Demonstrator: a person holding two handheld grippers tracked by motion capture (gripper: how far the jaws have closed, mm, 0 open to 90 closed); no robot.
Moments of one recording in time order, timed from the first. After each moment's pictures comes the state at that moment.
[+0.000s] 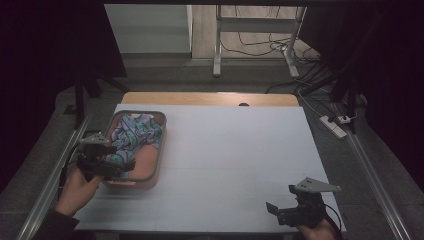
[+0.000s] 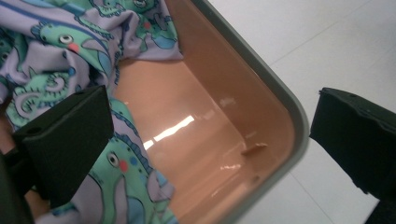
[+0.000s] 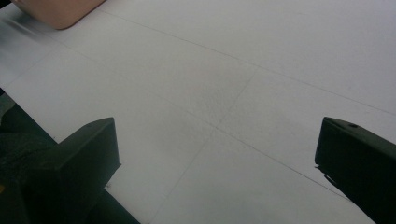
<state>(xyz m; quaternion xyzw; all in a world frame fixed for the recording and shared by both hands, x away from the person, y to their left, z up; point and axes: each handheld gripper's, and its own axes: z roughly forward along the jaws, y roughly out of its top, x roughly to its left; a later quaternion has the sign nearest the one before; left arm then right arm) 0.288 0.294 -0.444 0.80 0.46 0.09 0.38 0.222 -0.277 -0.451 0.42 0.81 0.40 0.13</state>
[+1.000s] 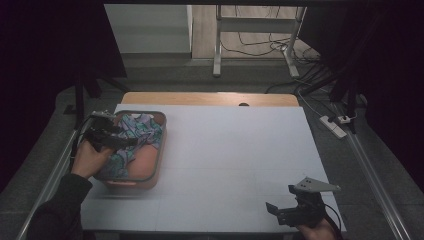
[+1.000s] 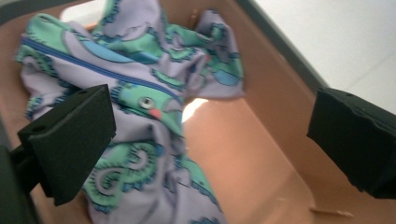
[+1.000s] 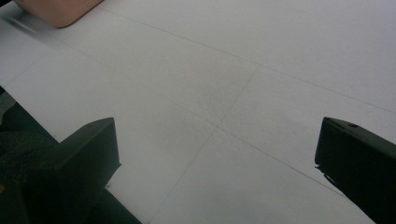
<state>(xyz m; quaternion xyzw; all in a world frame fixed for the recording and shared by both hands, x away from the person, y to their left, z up) 0.372 0.311 -0.447 0.80 0.48 0.09 0.35 0.223 -0.276 -0.451 0.42 0.81 0.40 0.12</state>
